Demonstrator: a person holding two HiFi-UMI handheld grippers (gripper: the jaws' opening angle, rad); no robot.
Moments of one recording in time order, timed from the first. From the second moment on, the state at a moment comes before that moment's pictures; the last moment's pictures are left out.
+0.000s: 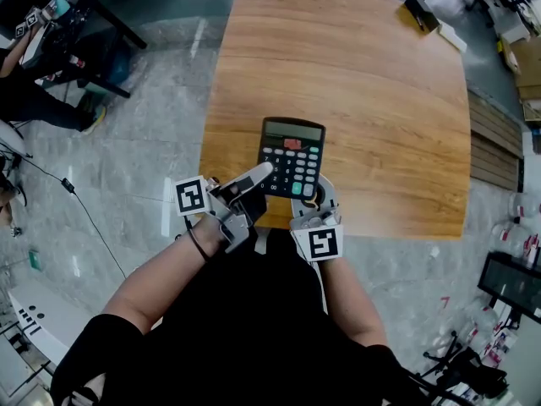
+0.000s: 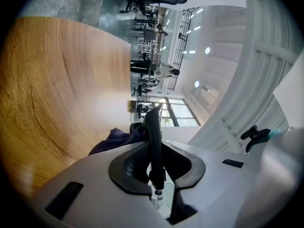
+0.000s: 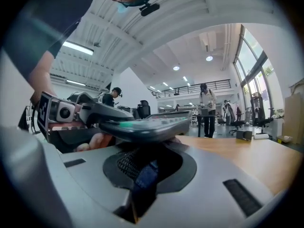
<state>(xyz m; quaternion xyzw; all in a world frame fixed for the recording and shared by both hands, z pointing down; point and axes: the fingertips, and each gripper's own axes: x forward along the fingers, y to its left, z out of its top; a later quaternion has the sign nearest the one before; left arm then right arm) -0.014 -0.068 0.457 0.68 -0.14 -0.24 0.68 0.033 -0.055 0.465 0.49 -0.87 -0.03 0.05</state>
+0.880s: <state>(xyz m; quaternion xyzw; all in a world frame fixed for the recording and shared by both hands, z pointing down) -0.028 -0.093 0.521 0.69 -0.20 -0.19 0.66 0.118 -0.021 0.502 0.57 -0.81 0.03 0.12</state>
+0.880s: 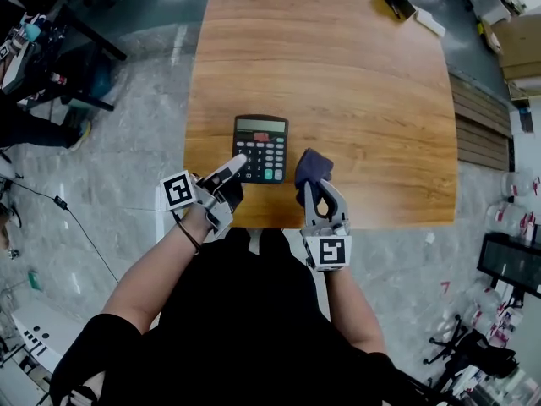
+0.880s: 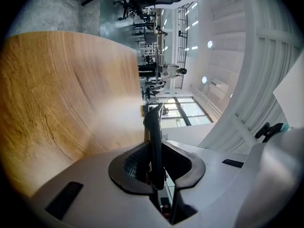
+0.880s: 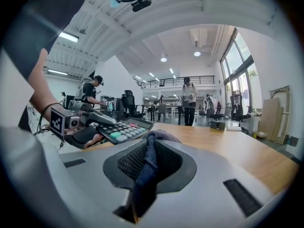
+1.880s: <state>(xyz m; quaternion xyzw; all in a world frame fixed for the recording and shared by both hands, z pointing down) -0.022 -0.060 0.650 0.76 -0.31 0.07 0.57 0.120 -0.047 0.656 0.58 -0.72 0.21 0.32</state>
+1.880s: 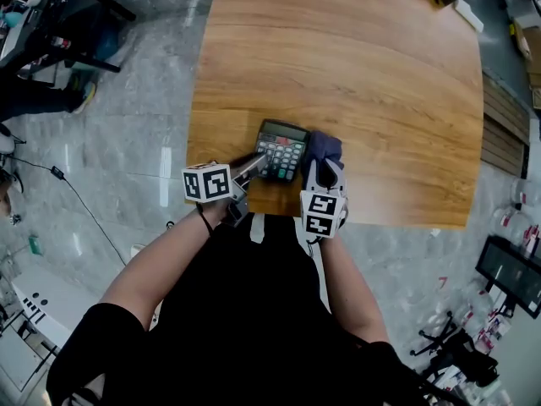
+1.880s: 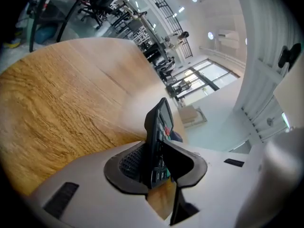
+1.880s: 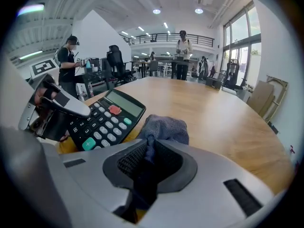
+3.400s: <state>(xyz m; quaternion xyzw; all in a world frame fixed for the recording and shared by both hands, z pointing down) -0.022 -0.080 0.358 0.90 -0.43 -0.03 0.02 0.037 -0.056 0.356 0.55 -0.83 -0.04 0.04</state>
